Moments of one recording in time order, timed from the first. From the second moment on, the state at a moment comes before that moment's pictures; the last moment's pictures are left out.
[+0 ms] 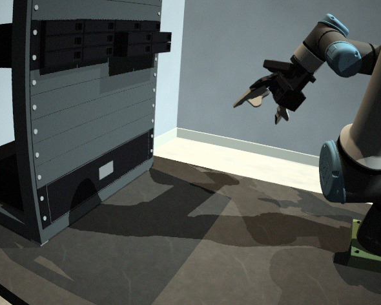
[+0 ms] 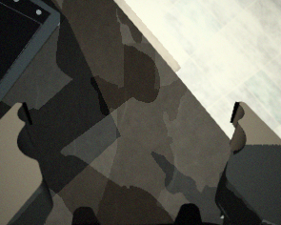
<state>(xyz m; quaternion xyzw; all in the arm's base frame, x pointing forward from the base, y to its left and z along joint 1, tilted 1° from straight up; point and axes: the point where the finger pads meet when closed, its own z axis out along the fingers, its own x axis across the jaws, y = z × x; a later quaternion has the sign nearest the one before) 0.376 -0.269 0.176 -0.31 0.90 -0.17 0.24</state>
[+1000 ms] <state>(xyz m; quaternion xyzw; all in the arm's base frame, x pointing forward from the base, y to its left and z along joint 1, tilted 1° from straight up) 0.445 -0.279 0.277 -0.55 0.66 -0.46 0.25</state>
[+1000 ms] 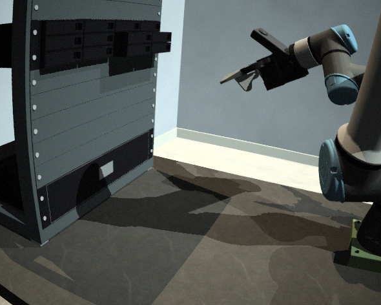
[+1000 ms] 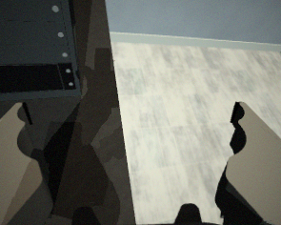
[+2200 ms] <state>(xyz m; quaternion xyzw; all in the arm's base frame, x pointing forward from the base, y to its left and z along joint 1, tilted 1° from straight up) 0.463 -0.161 0.357 -0.69 0.23 -0.68 0.07</state>
